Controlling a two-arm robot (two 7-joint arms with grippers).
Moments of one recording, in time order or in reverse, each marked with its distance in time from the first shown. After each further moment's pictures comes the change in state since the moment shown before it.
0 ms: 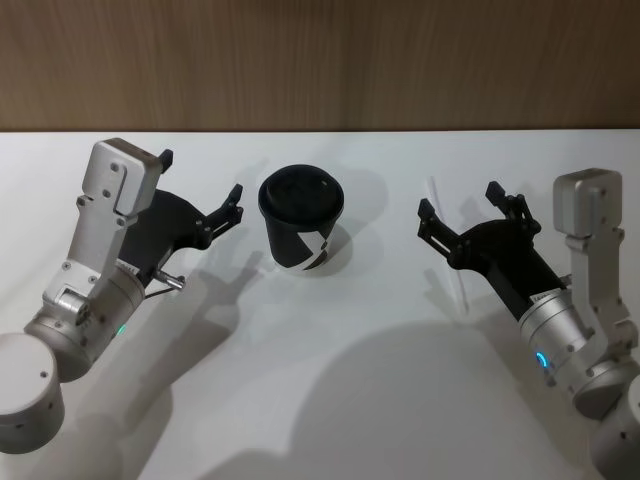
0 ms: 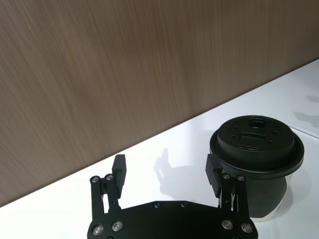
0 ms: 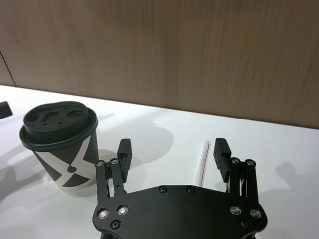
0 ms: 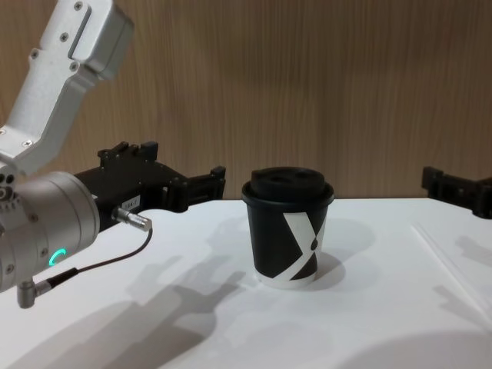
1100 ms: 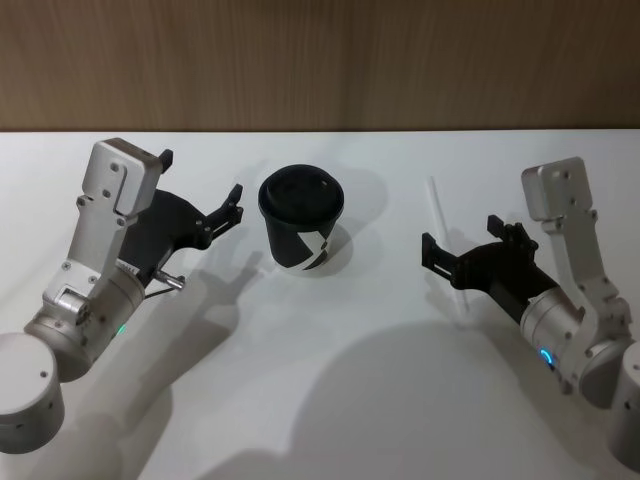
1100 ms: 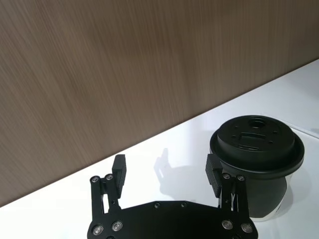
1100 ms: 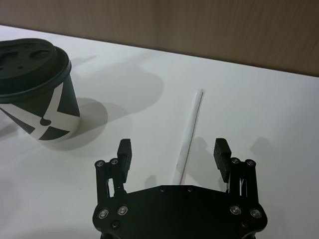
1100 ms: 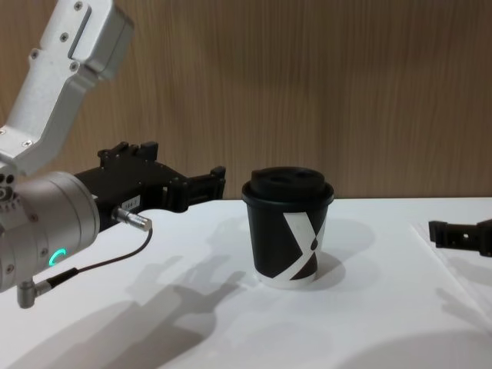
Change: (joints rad) left arm 0.000 0.000 0.000 0.000 0.000 0.000 0.000; right arm 0.035 0.018 0.000 -0.056 -0.020 0.364 -0.035
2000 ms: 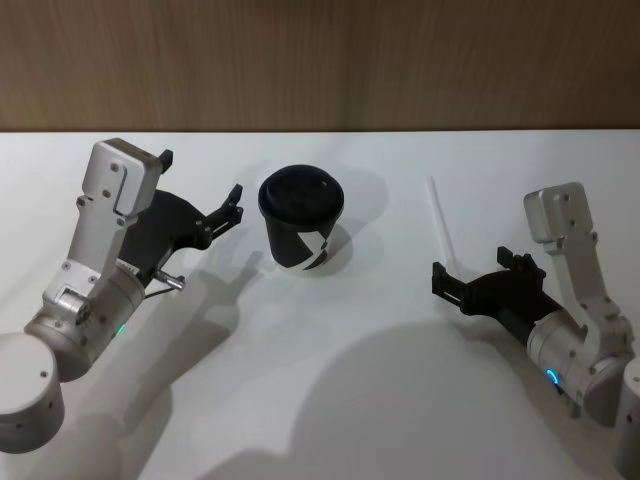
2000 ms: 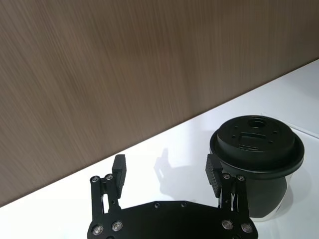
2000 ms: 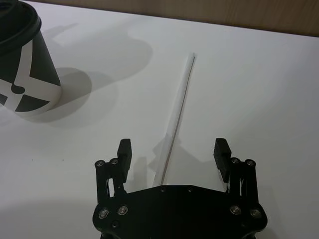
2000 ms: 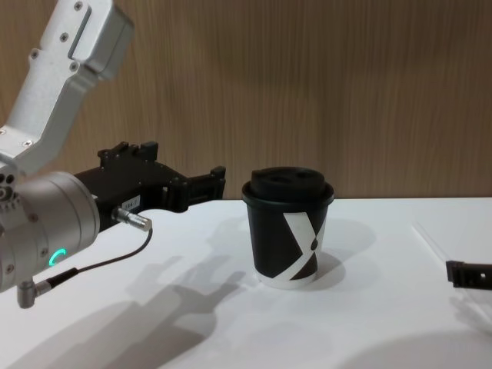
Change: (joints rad) left arm 0.000 0.000 0.000 0.000 0.000 0.000 0.000; right arm -0.034 -0.015 0.026 0.007 -0.008 0.062 -0.008
